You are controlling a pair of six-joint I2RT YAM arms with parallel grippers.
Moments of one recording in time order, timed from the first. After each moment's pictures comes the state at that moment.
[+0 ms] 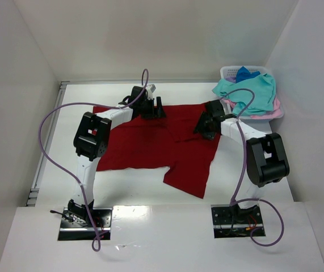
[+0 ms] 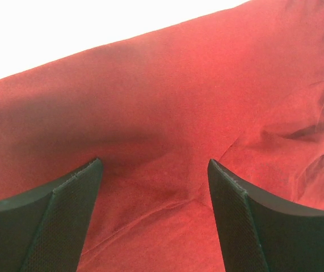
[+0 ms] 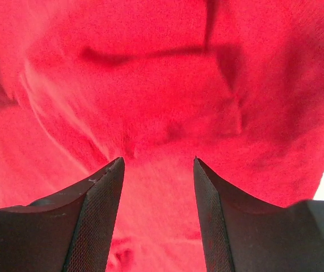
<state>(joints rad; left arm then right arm) -0.37 2.26 1.64 -0.08 0.33 -0.40 0.25 1.67 1.03 -0.36 -0.01 0.70</state>
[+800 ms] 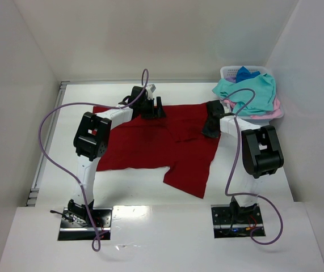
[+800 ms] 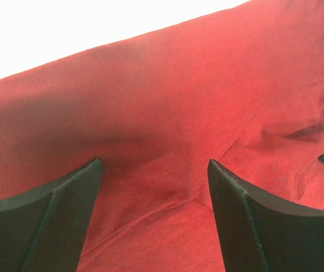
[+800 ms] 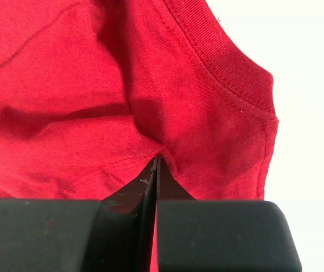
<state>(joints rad) -0.37 2.26 1.64 -0.09 0.33 -0.40 0.21 1.78 1.08 -0.36 0.16 0.64</state>
